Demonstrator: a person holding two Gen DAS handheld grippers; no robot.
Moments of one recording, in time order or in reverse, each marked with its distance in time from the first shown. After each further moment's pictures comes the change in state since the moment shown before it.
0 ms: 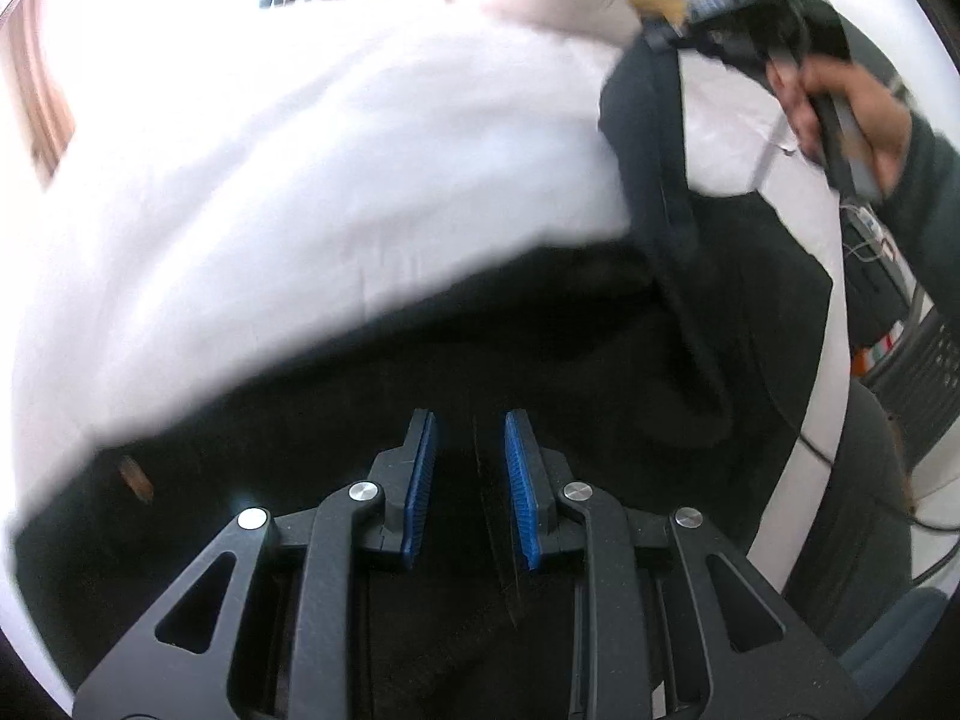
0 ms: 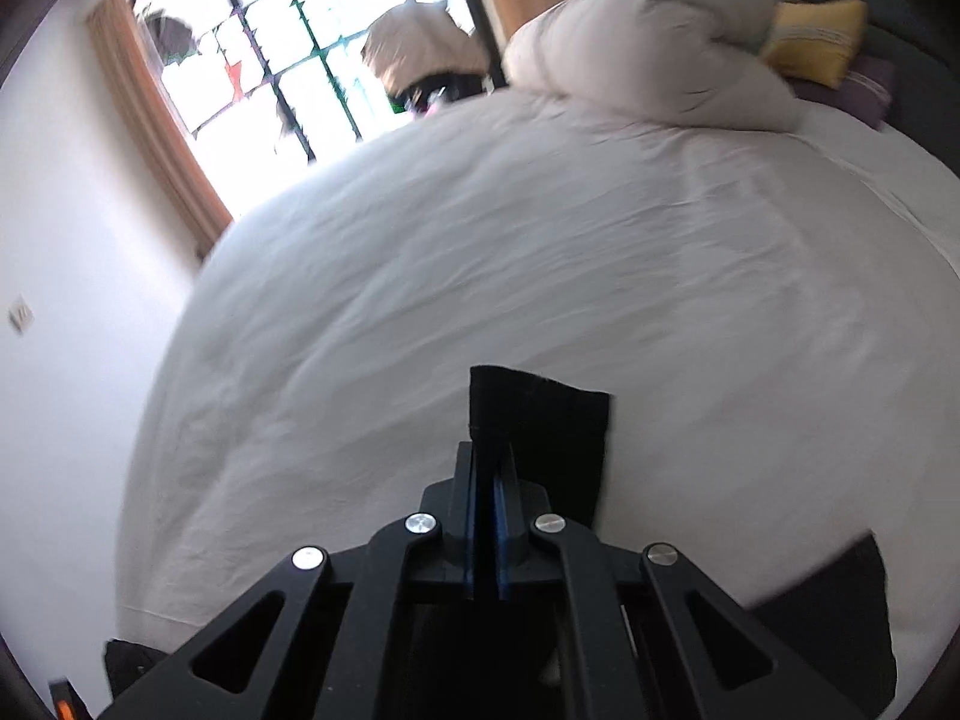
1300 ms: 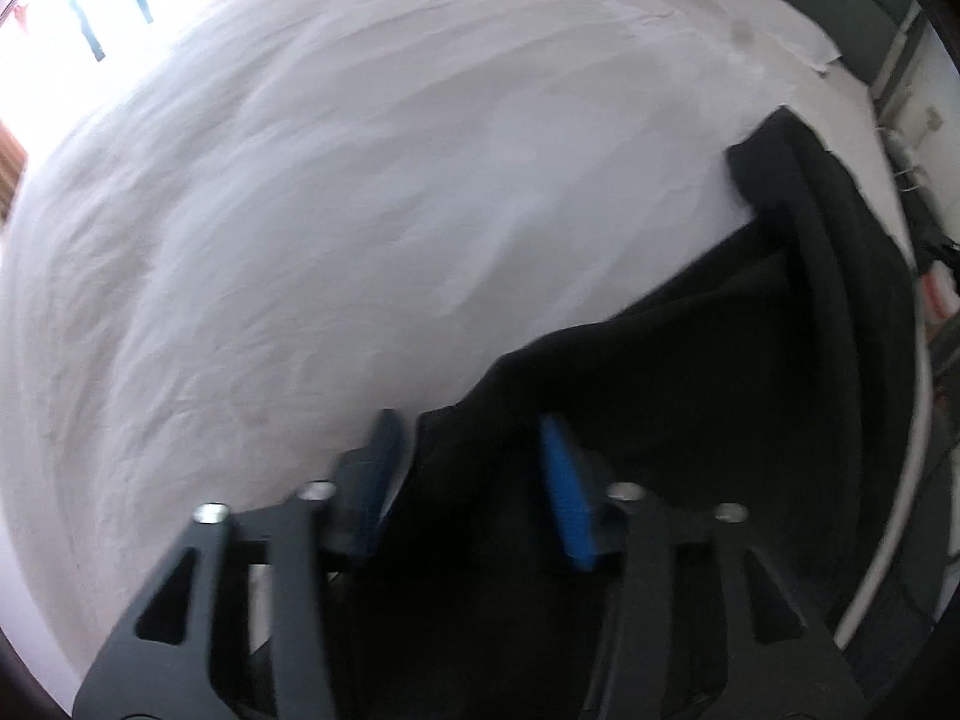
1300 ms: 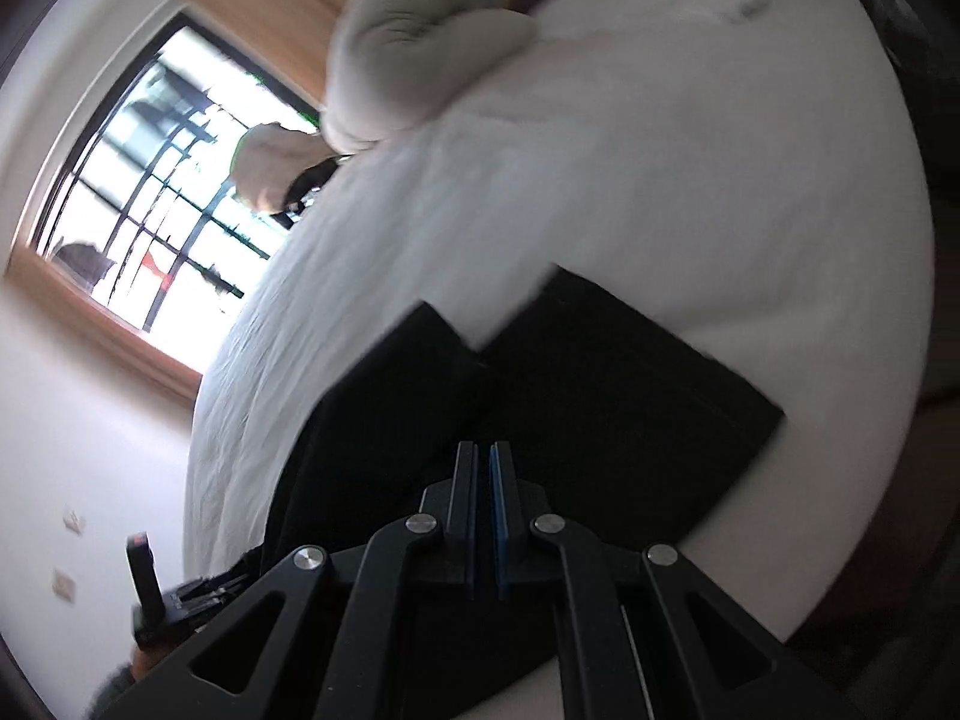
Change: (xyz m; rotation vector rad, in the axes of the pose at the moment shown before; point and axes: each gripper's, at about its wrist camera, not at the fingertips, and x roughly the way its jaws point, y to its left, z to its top) left arm 0.148 -0.001 0.129 0.117 0.216 0.078; right arm -0.108 -0.206 -0.169 0.534 -0.084 0.056
